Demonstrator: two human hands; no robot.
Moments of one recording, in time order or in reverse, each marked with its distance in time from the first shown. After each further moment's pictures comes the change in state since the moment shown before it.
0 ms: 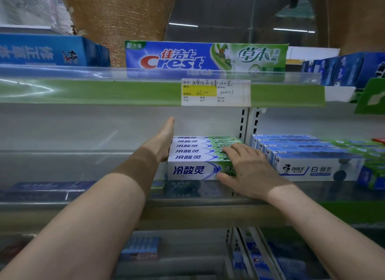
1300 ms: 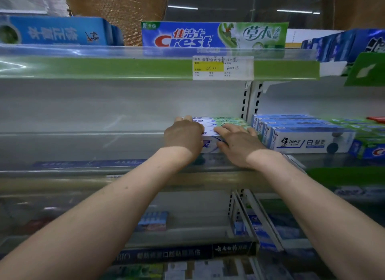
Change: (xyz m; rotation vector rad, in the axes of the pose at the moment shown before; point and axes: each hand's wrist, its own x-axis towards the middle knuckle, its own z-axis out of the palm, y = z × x) left_hand -0.101 -0.036 0.027 1.362 0.422 0.659; right_hand 0.001 -0.033 -0.009 0.090 -0.112 0.079
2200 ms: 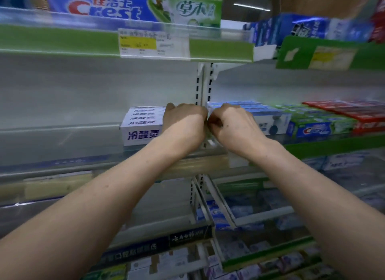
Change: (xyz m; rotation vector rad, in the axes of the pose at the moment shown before) left_hand -0.001 0.094 -0.003 -0.063 0.099 0.286; right_hand -0.050 0.052 -0.028 0.020 0.355 0.093
